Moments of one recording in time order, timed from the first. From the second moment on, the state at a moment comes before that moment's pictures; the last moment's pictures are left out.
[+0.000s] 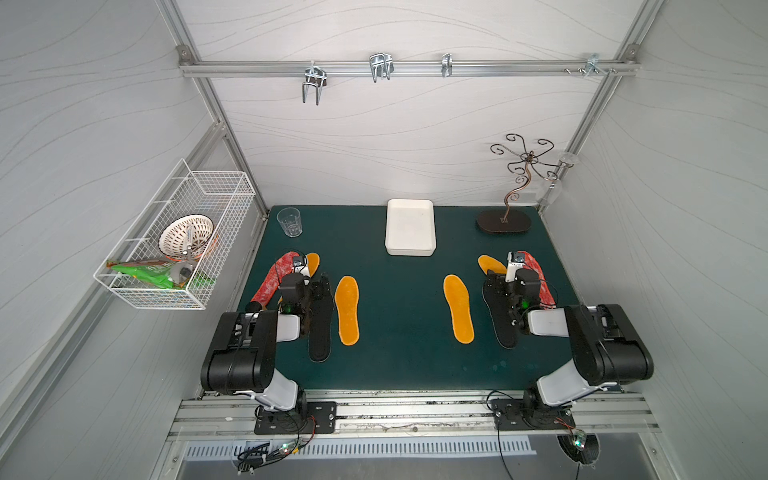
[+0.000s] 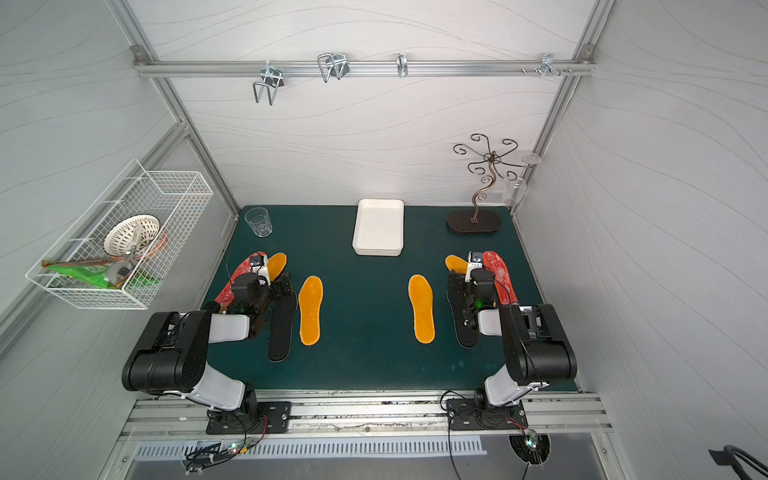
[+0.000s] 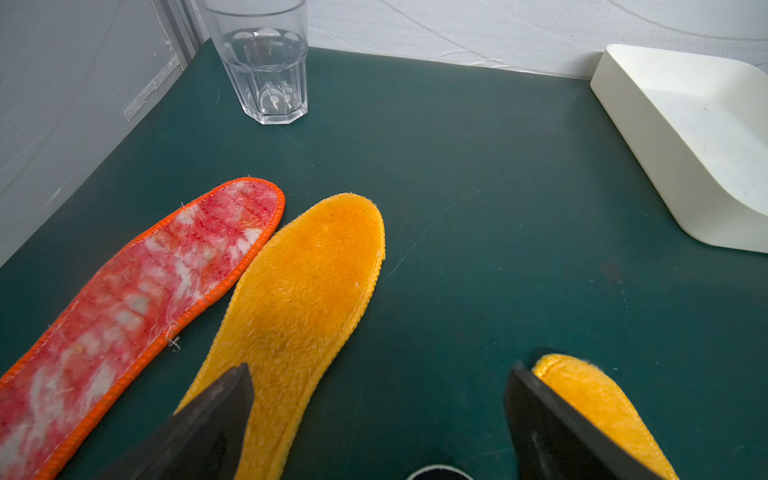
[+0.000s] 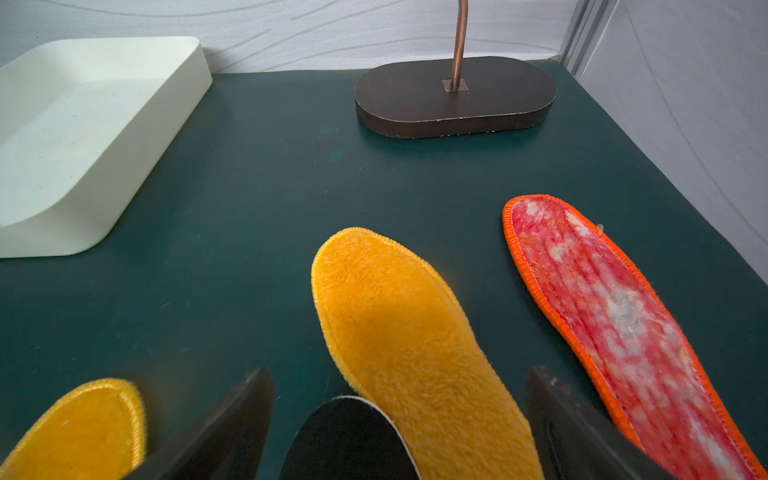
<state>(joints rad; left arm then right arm) 0.05 1.54 0.40 0.68 0.00 -0.08 0.10 1.56 0.42 0.70 0.09 0.04</state>
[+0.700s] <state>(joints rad) -0.16 1.52 1.26 -0.10 -0.05 -0.30 0.33 1.53 1.22 0.00 0.05 0.22</state>
